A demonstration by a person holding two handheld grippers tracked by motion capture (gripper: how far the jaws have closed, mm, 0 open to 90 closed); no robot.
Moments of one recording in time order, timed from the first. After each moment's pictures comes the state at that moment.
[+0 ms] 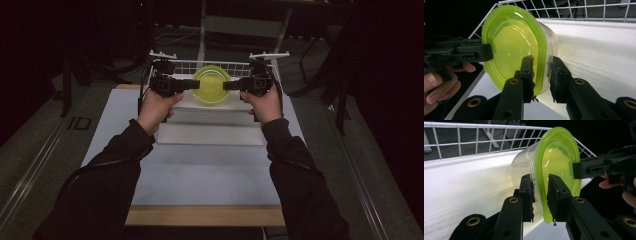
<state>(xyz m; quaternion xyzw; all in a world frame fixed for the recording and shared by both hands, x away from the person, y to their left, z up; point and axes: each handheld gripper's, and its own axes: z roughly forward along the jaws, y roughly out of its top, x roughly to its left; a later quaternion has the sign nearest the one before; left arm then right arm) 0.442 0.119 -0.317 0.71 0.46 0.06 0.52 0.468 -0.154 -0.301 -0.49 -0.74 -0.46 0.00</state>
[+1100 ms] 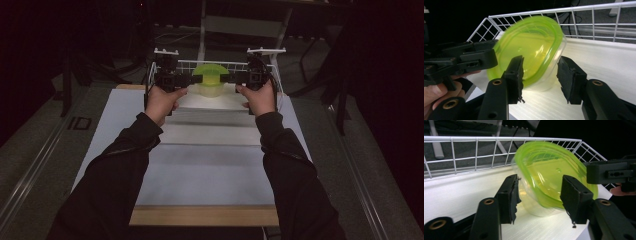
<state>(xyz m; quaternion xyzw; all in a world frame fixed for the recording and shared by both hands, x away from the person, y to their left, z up) 0.468 0.116 -0.328 0.69 0.48 0.09 0.53 0.488 -0.147 -0.304 -0.50 -0.72 -0.48 -0.02</state>
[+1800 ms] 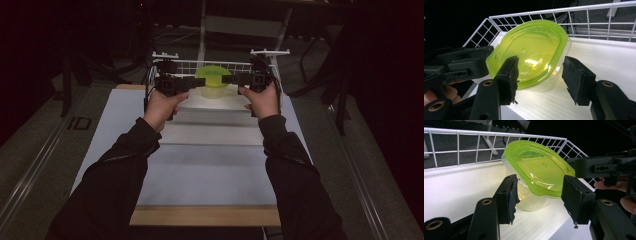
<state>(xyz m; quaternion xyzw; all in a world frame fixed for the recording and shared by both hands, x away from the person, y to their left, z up) 0.450 0.111 -0.327 0.70 0.46 0.07 0.55 0.479 -0.154 -0.303 -0.50 -0.72 -0.48 -0.03</state>
